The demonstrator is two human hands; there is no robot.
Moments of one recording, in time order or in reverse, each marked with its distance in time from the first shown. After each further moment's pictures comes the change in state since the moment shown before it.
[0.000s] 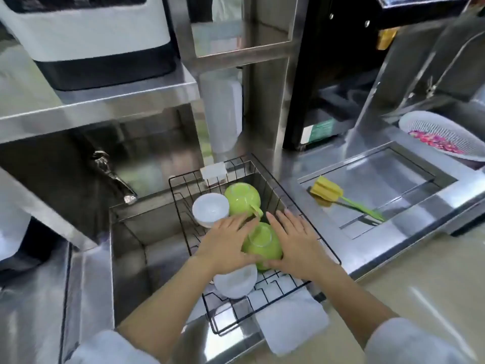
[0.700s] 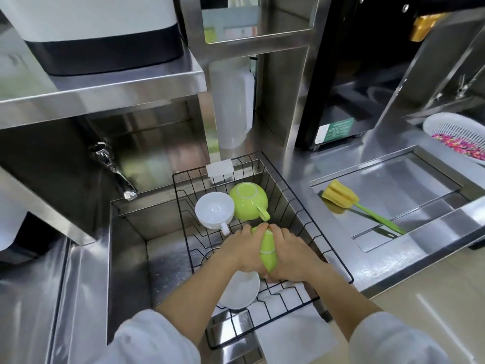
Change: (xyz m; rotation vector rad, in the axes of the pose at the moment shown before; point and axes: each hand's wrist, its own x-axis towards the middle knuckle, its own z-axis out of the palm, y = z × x) left_hand 0.039 0.009 0.025 -0.171 -0.286 -0.247; right_hand 0.036 0.003 0.027 0.221 -0.171 0.002
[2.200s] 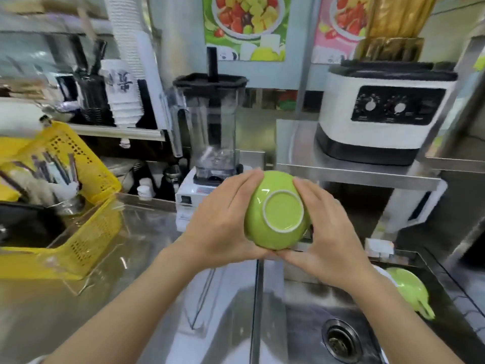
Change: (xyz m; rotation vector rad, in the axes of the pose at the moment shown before) left_hand -0.389 -0.149 -0.162 0.163 1.146 0.030; right_hand -0.046 -0.368 -0.114 0.121 0.649 -0.877
